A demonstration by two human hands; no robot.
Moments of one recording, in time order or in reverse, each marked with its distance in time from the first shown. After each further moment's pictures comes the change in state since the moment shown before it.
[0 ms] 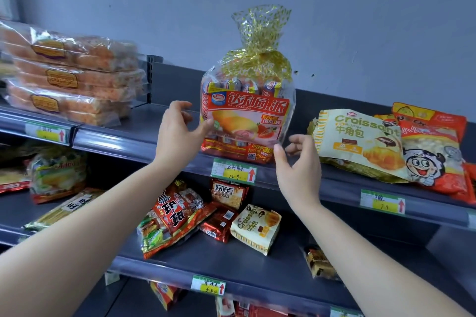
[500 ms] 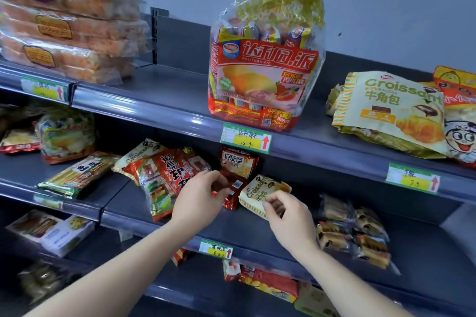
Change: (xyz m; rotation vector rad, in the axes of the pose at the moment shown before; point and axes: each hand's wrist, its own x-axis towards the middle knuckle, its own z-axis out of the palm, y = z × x) left_hand -0.113 -0.101 0.051 0.263 -0.341 0.012; right_hand -0.116 0.089 0.018 -0.212 -0.533 0.106
